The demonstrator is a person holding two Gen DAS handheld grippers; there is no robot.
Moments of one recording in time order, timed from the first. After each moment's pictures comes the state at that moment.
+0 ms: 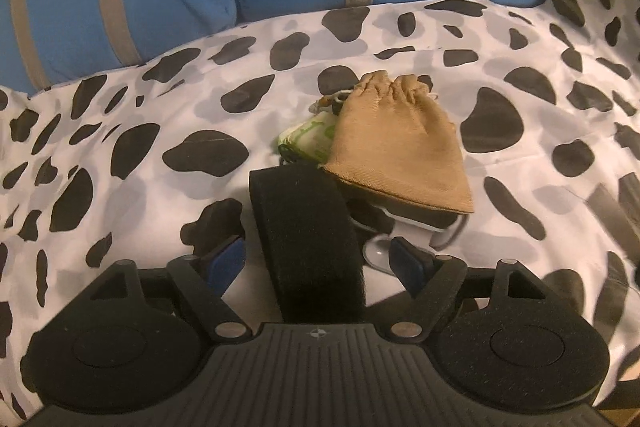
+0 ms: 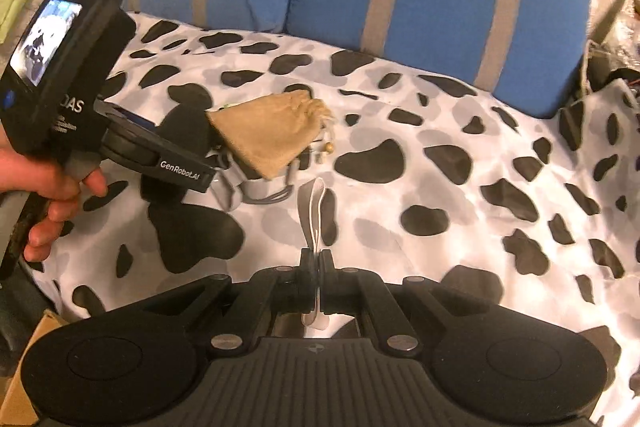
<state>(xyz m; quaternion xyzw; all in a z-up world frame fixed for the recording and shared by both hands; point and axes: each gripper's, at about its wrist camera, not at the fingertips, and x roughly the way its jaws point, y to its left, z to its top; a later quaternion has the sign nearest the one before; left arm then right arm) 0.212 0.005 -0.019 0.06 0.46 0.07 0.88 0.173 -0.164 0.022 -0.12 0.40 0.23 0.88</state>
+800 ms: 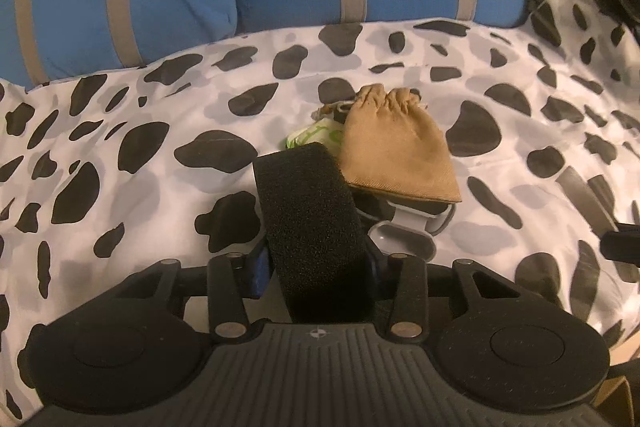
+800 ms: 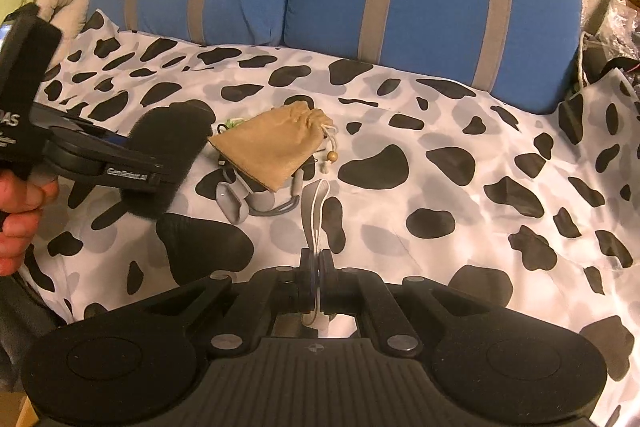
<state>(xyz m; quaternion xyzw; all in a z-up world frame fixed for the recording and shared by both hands) 0.180 0.028 0.003 0.03 0.44 0.03 0.90 0.170 -0.165 0.024 -0.09 0.40 0.24 0.88</state>
